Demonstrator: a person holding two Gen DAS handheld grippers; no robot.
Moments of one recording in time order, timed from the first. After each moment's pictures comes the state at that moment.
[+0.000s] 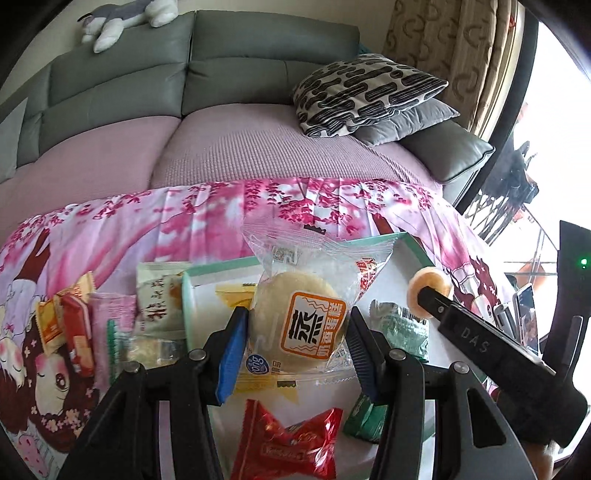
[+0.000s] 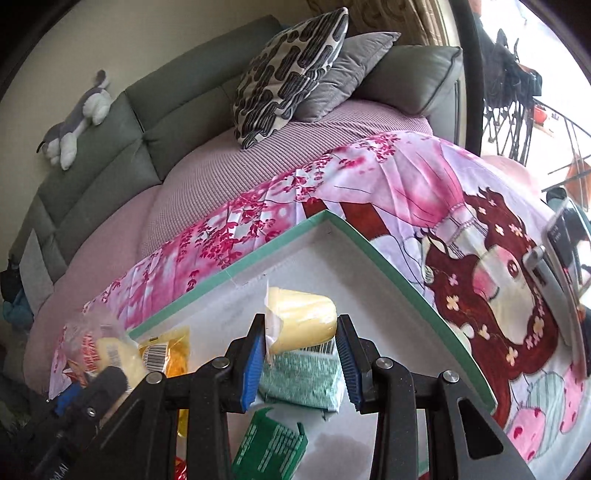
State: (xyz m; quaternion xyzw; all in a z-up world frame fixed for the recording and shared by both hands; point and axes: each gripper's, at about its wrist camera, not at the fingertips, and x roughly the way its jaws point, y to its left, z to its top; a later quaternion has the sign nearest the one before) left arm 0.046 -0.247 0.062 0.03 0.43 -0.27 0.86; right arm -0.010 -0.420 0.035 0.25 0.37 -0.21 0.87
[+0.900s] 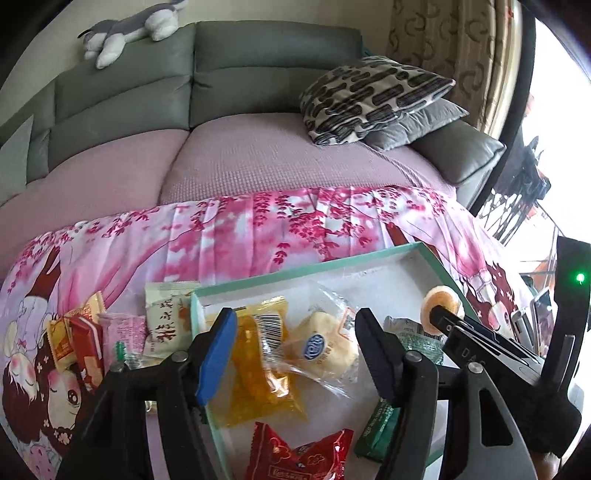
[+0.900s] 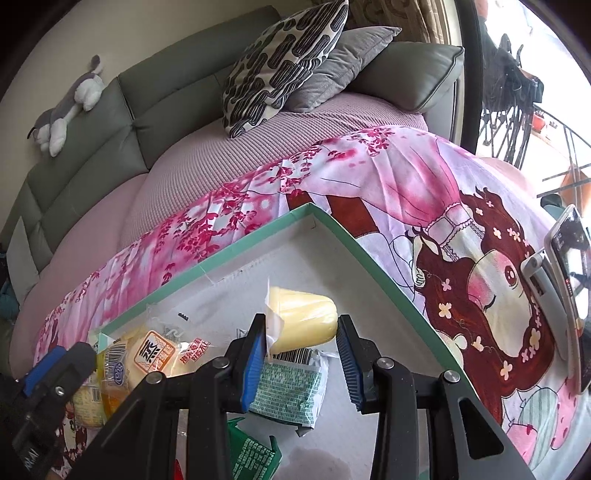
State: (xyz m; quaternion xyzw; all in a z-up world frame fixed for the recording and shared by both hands) left arm 0.057 -0.254 0.066 0.05 0.41 -0.24 0.88; right arm -0.006 -0.431 0.024 0.24 0.39 -0.22 0.86
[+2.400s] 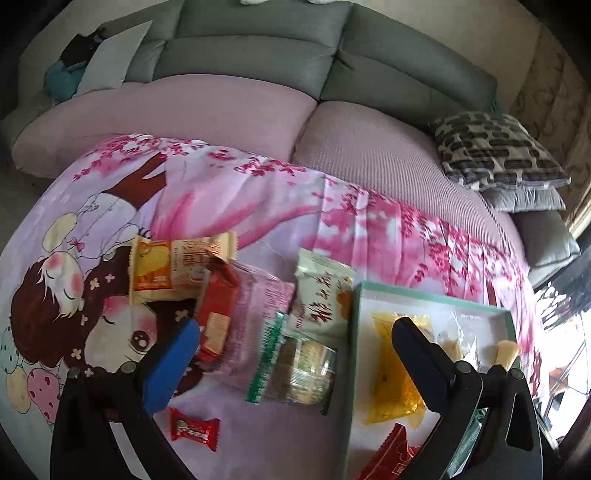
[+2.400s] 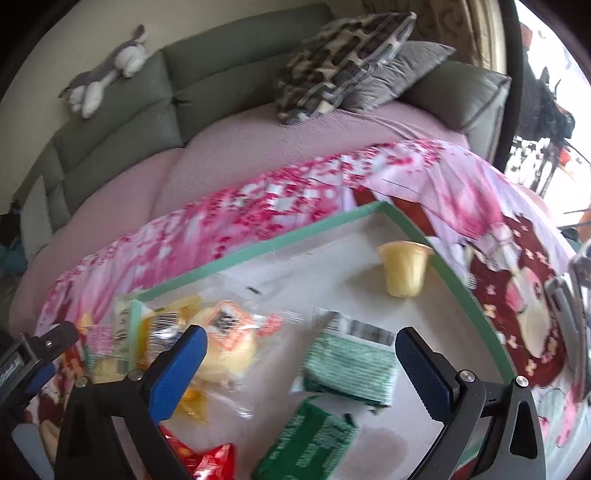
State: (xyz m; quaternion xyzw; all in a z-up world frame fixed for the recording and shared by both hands) left arm 0.097 -0.129 0.048 -0.09 0.46 -0.07 0.88; right arm 0.015 -0.372 0.037 0.19 0.40 -0.15 0.89
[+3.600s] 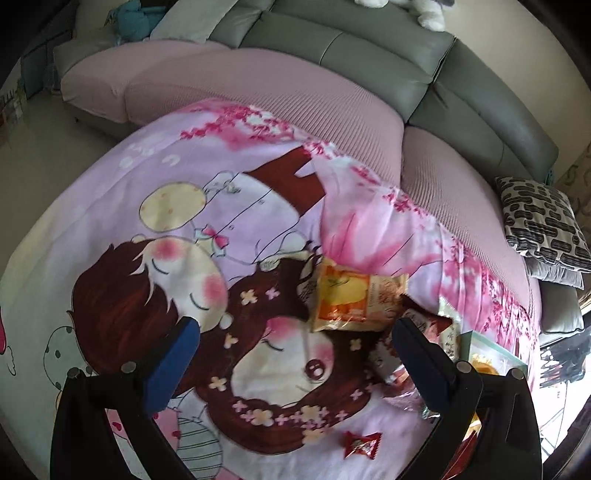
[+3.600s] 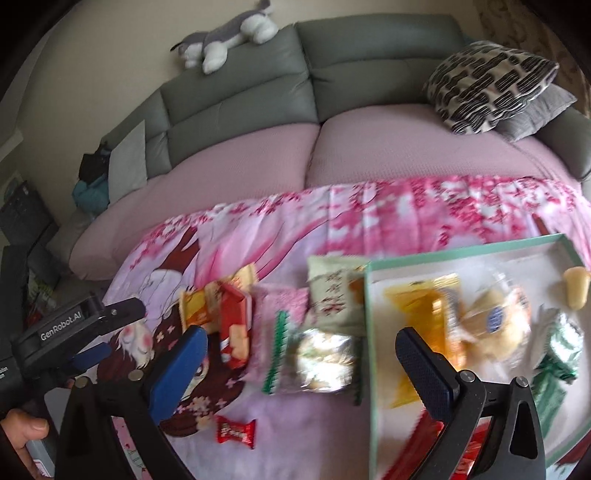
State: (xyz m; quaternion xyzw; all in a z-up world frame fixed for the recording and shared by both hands) left arm 0.114 0.040 0.038 -0.18 0.49 0.01 0.85; right arm 0.064 -0.191 0.046 0.14 0.40 0.02 0.90
